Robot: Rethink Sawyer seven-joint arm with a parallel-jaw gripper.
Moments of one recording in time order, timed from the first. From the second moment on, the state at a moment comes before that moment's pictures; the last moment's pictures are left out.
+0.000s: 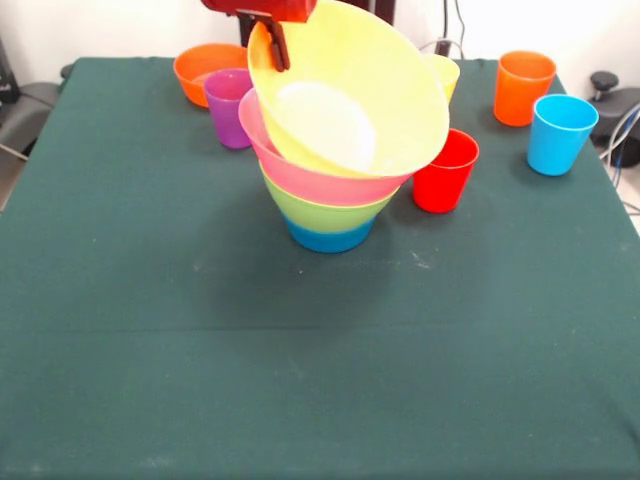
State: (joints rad) arm -0.50 -0.71 0.15 1.63 -0.06 0.90 1.79
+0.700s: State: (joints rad) arm -0.53 -0.71 0.15 1.63 -0.06 0.89 1.79
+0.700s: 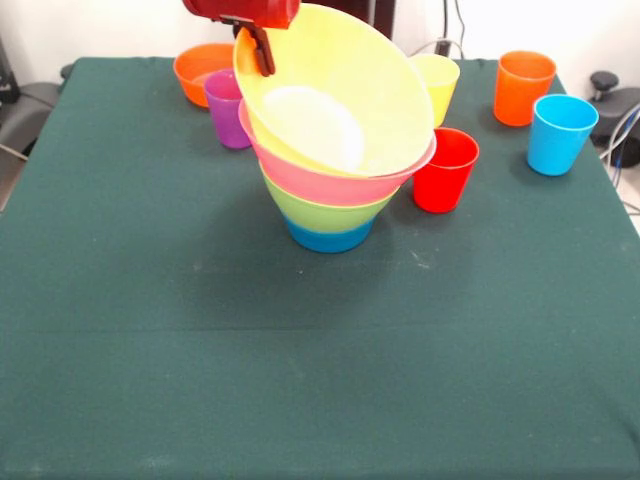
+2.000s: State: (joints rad) arm -0.53 -0.71 0.15 1.63 -0.06 0.89 1.79
